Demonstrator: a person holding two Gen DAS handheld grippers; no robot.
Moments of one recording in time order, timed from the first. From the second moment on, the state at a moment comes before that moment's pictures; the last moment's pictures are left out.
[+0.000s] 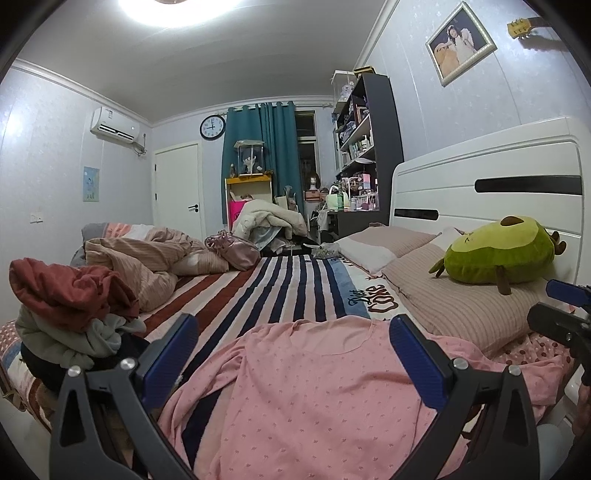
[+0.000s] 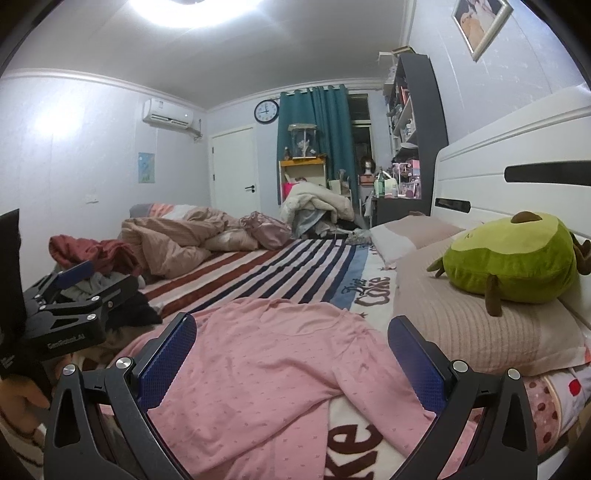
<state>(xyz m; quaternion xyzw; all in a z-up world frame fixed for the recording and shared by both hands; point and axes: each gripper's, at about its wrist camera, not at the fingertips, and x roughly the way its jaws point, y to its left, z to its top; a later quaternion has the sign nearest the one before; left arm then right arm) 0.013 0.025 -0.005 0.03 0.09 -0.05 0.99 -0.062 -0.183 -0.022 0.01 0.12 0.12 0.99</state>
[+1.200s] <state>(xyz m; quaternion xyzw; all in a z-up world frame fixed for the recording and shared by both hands) 0.070 0.227 -0.163 -0.14 0.30 -0.02 0.94 0.045 -0.084 -0.152 0.08 0.30 0.20 0.93</state>
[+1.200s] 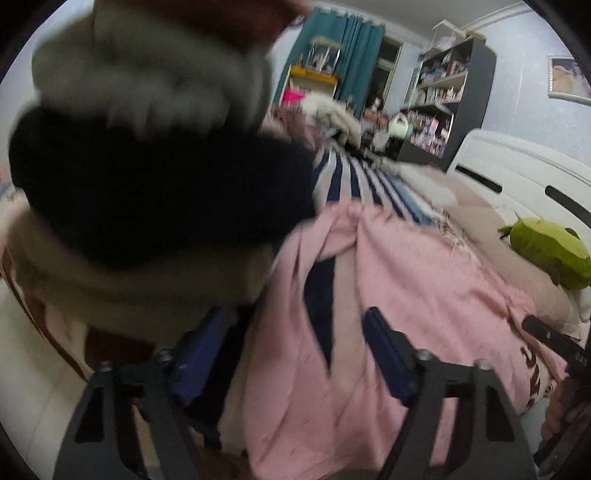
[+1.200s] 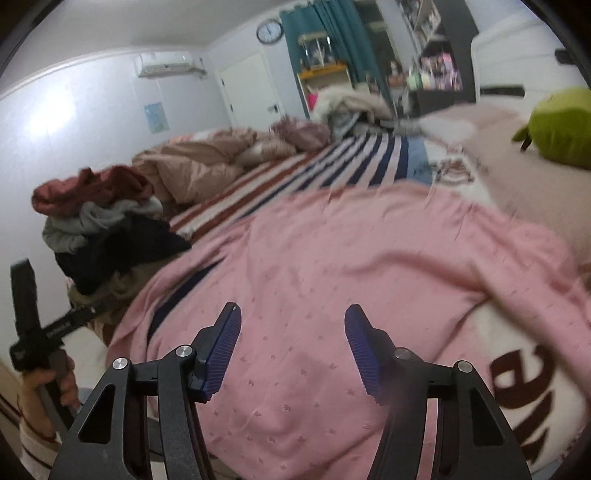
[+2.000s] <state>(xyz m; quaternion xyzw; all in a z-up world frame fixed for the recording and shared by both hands) 0.073 0.194 -0.090 -0.16 0.24 -0.15 0.95 0.047 -0.103 -0.153 0.10 0.28 0.22 0.93</state>
